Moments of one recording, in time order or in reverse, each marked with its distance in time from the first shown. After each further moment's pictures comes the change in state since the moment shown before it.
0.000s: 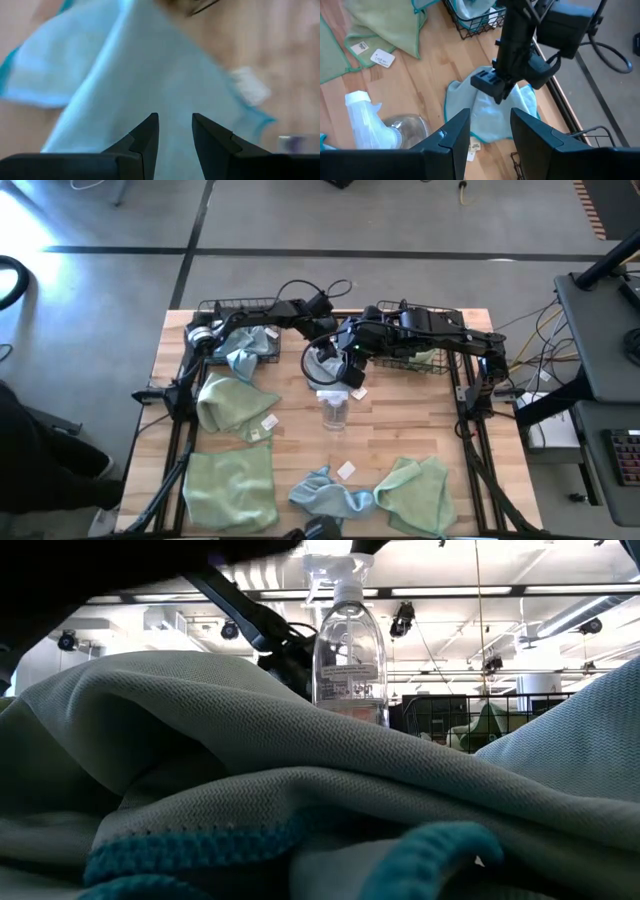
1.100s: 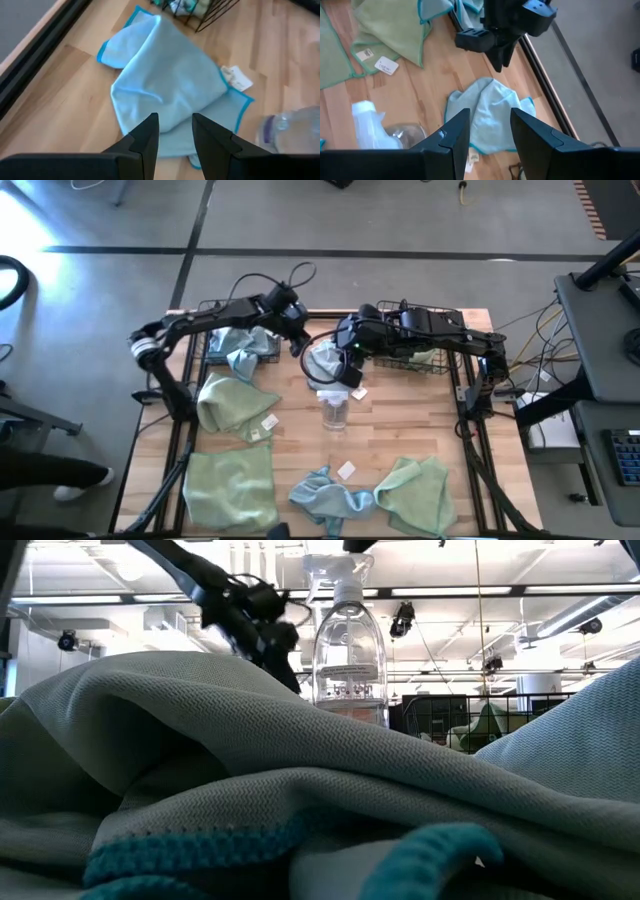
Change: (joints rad) left arm 0.048 -0.448 -0.346 0.056 -0.131 -0.038; right arm 0.000 0.000 0.000 0.050 0.001 -0.056
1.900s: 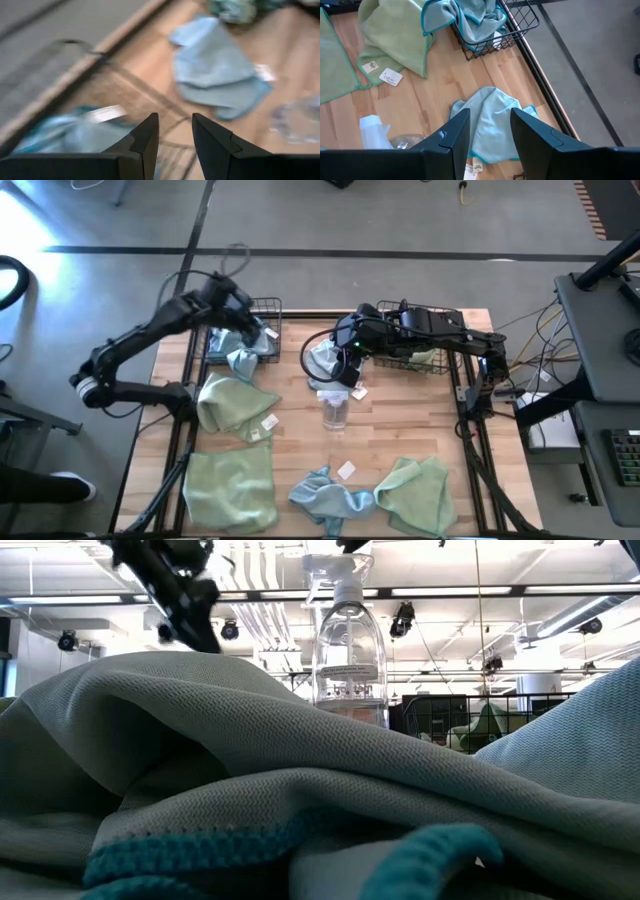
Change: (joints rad) left arm 0.152 -0.531 -0.201 -0.264 -0.150 -0.057; right arm 0.000 0.000 0.000 0.054 0.000 -0.002
